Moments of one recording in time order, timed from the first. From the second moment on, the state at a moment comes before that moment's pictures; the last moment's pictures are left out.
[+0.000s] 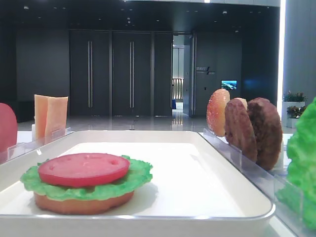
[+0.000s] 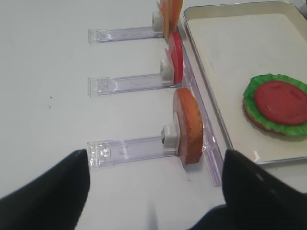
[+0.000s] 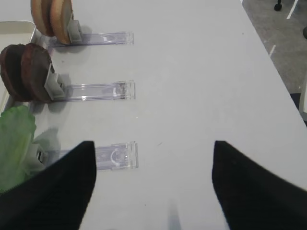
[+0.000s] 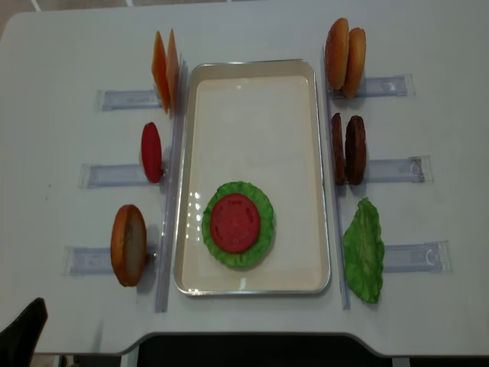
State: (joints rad) left arm -0.01 -0.01 -0.47 -0.09 1.11 0.09; right arm -0.08 -0.01 -0.51 0.07 1.14 -0.08
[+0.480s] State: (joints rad) left arm -0.01 -0.01 -0.47 -0.09 1.11 0.09; right arm -0.08 -0.01 -0.51 0.07 1.14 -0.08
